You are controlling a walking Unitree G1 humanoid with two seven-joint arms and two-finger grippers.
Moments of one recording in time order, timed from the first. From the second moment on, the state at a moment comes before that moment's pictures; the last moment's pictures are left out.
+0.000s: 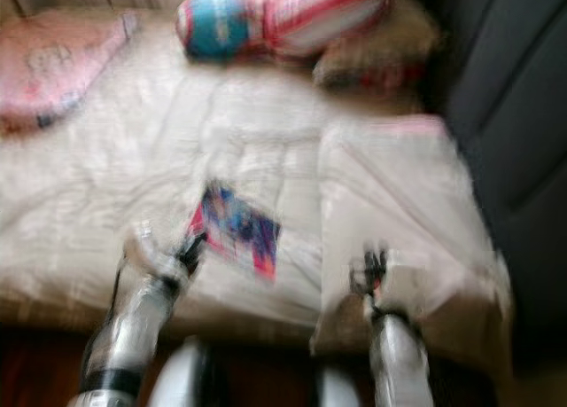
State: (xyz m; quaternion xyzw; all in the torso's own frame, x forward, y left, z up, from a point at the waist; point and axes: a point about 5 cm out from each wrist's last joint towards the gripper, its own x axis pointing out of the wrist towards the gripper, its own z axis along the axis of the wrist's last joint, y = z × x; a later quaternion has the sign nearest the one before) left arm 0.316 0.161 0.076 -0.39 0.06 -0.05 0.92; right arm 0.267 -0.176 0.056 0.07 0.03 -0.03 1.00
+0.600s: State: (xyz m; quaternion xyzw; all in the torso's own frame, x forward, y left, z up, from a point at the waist) left arm 0.317 0.163 0.077 -0.39 0.06 -0.05 0.92; right arm 0.266 -0.171 0.054 0.07 0.04 -0.02 1.00
